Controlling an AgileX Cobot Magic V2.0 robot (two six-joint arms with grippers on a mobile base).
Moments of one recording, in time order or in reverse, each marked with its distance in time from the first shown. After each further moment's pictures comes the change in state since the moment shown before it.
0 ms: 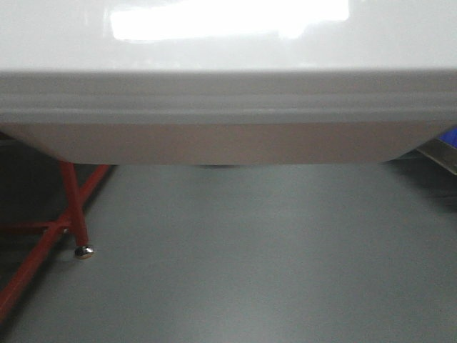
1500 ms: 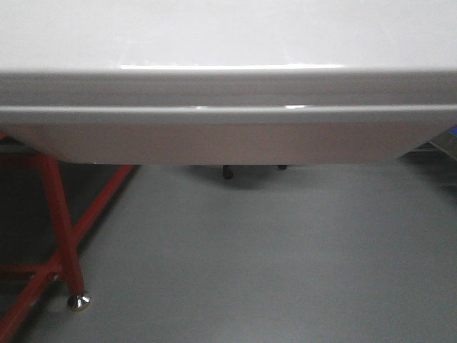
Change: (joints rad) left arm 0.000 -0.002 0.000 0.000 -0.002 0.000; right arm 0.000 0.000 0.000 0.000 0.002 0.000
